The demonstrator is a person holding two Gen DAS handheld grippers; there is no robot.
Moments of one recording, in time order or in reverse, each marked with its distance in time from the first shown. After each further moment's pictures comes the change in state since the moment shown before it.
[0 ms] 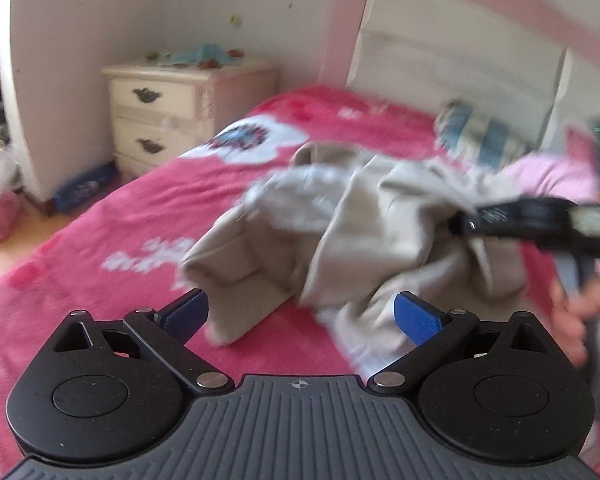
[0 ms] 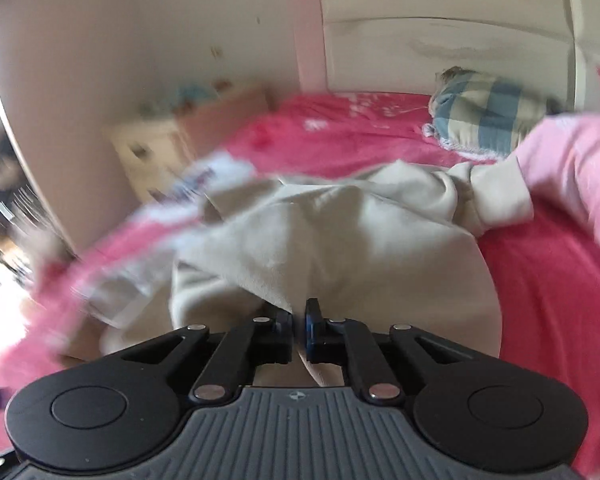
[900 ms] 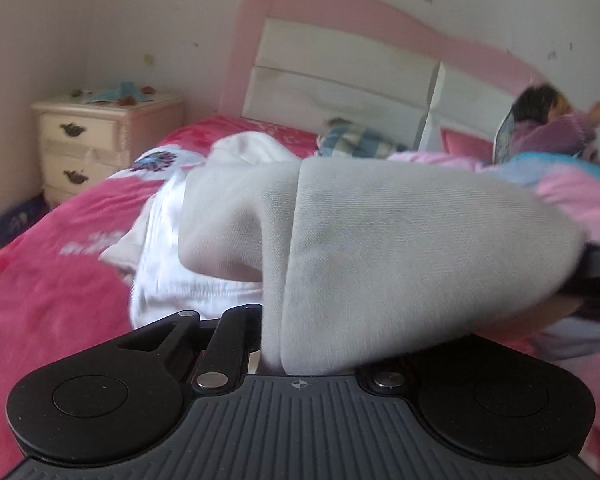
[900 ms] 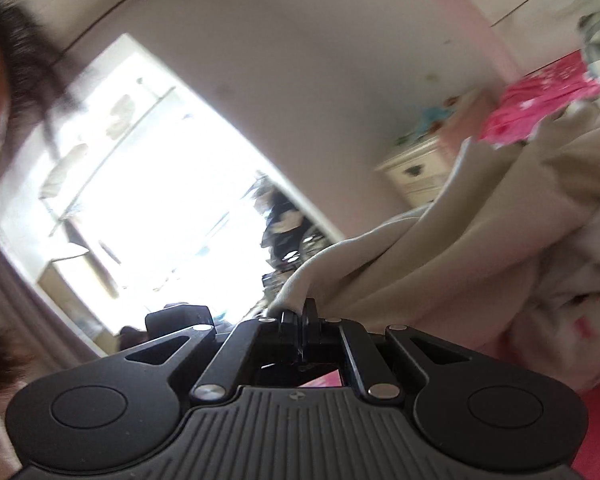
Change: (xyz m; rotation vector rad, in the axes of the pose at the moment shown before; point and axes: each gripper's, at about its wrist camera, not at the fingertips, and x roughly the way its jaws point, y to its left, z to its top) left arm -0.138 -0.019 -0.079 0.107 -0.088 -0.245; right arm -0.226 0.020 -0.118 0.115 -0.041 0.821
